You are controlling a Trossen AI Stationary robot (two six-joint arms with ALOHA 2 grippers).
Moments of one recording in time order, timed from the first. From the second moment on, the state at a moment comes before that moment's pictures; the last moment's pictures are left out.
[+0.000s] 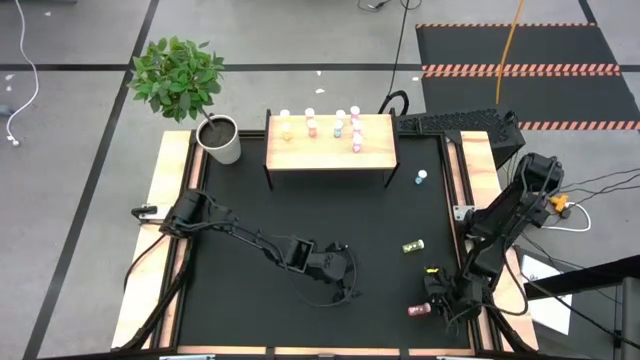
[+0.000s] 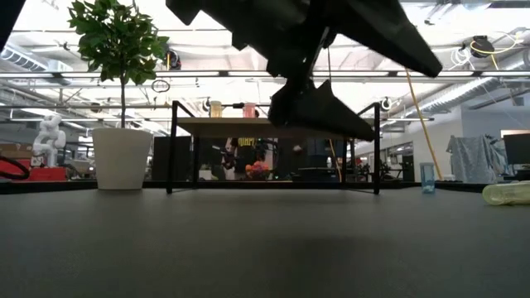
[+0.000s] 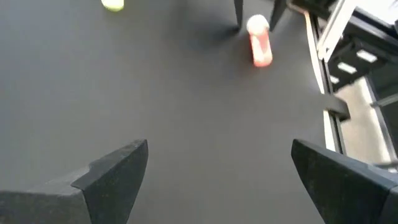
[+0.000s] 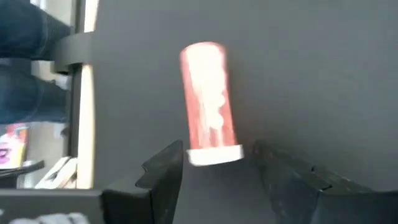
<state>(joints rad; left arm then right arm) -0.32 2.09 1.45 -0.01 -0.06 -0.54 1.10 1.31 0.43 -0.14 0.17 1.14</state>
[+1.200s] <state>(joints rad) -0.30 1.97 1.60 -0.13 -0.42 0.30 0.63 0.97 0.43 -0.03 0.21 1.41</state>
